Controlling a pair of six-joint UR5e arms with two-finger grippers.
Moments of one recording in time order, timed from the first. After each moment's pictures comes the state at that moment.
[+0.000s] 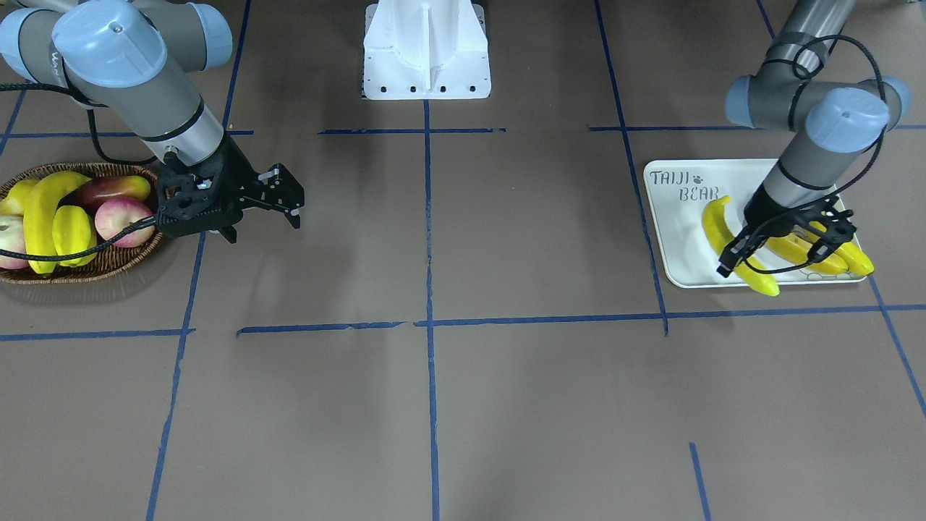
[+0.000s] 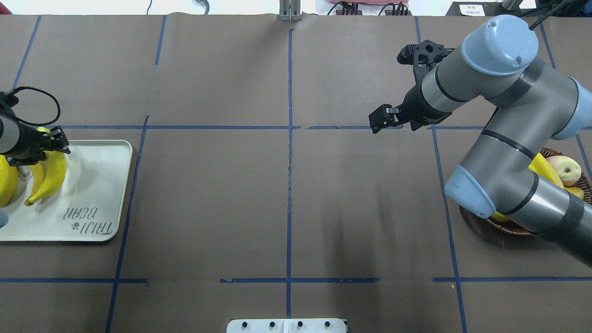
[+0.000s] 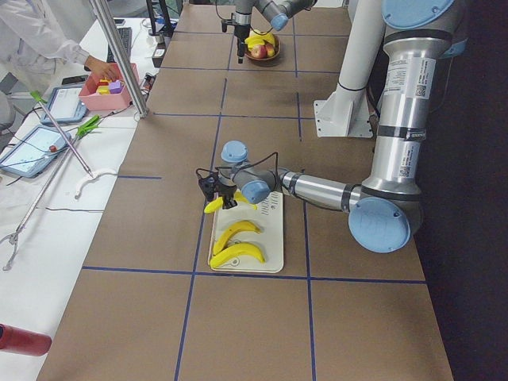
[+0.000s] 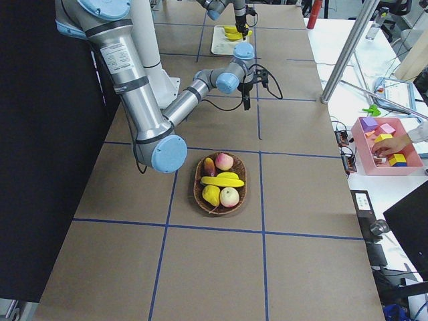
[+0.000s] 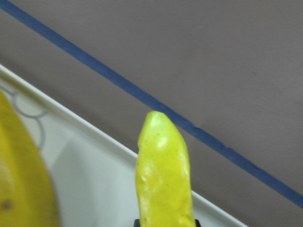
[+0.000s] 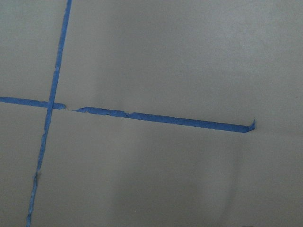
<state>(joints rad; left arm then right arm) -0.94 -1.58 -1.59 -2.21 -1.99 -1.47 0.80 -1.14 1.85 -1.44 2.08 0.93</state>
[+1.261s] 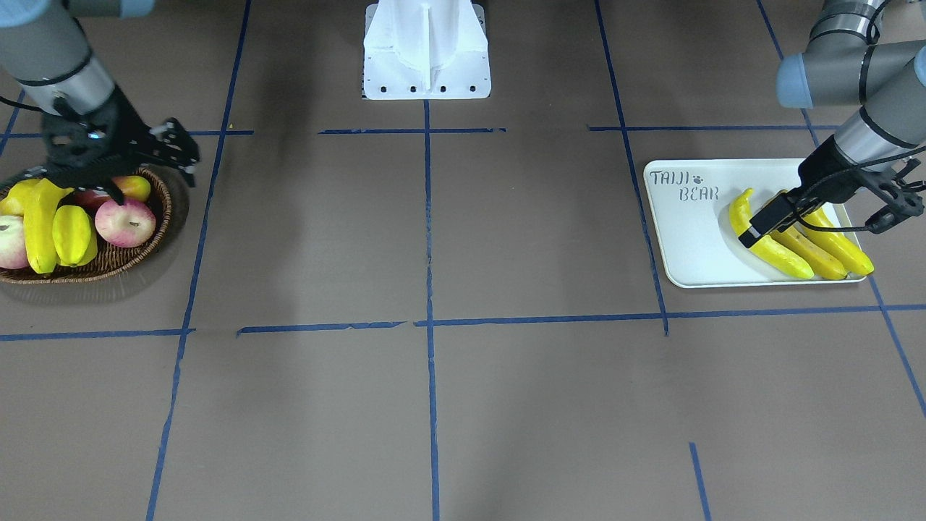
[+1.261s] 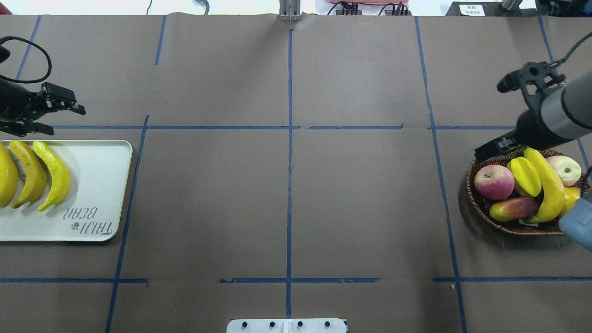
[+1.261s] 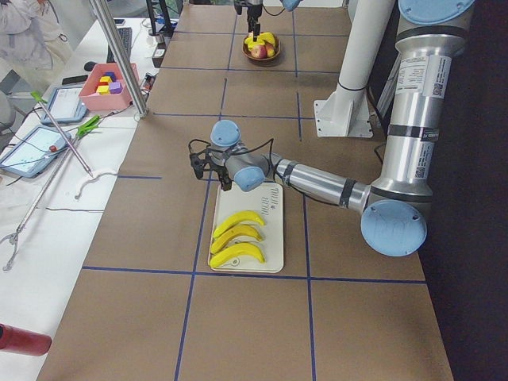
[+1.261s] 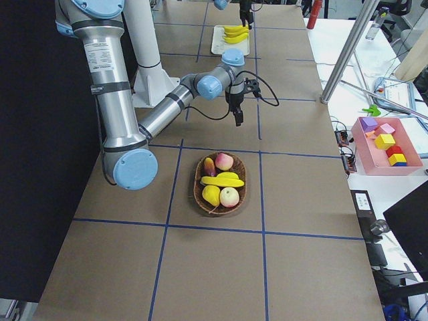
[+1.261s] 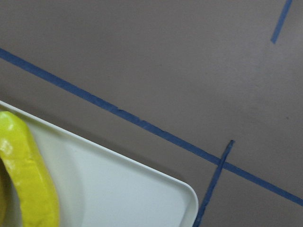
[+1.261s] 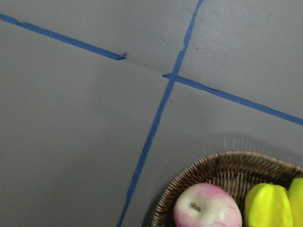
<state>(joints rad) -1.08 -1.66 -1.72 -2.21 -2.28 -1.36 0.93 -1.56 2.15 -1.53 2.07 0.51</state>
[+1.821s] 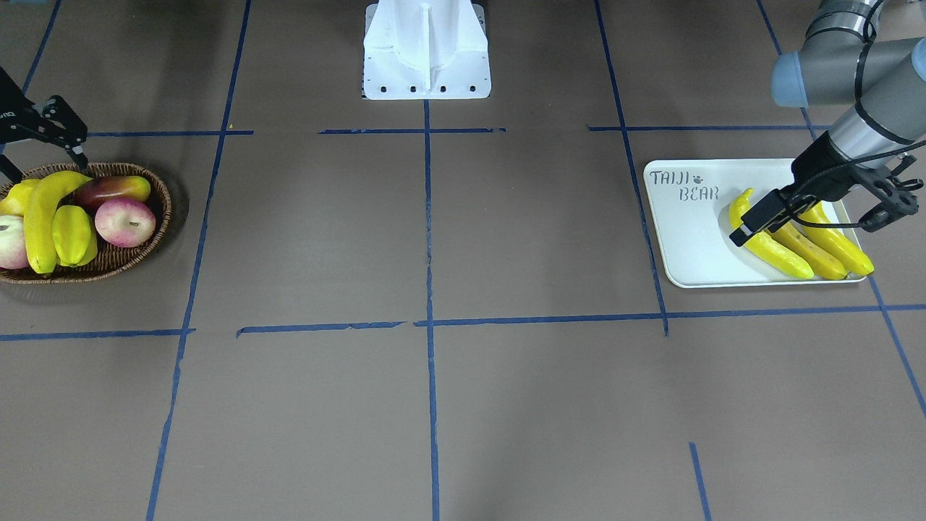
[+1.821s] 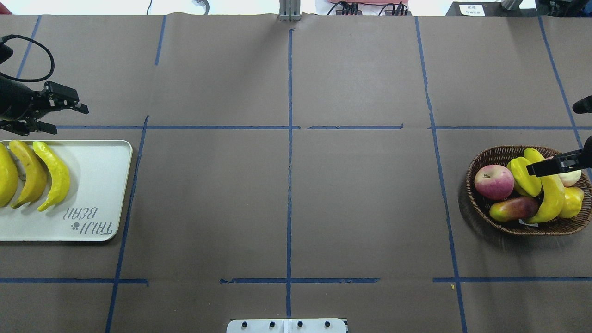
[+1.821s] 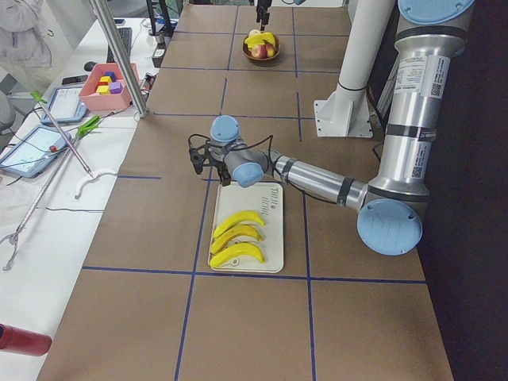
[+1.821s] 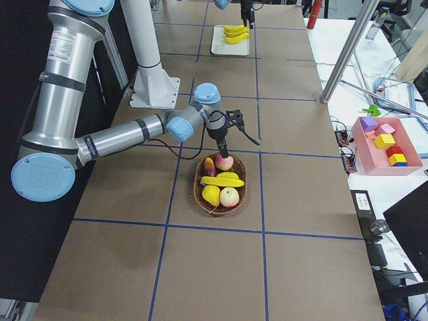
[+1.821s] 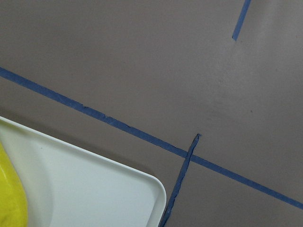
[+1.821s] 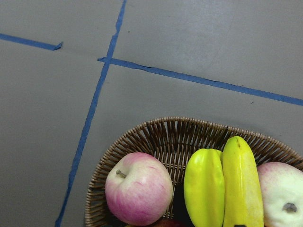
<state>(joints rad) -1.08 -1.67 -1.72 -2.21 -2.28 -1.36 1.00 -1.84 2.10 -1.11 2.07 0.65</state>
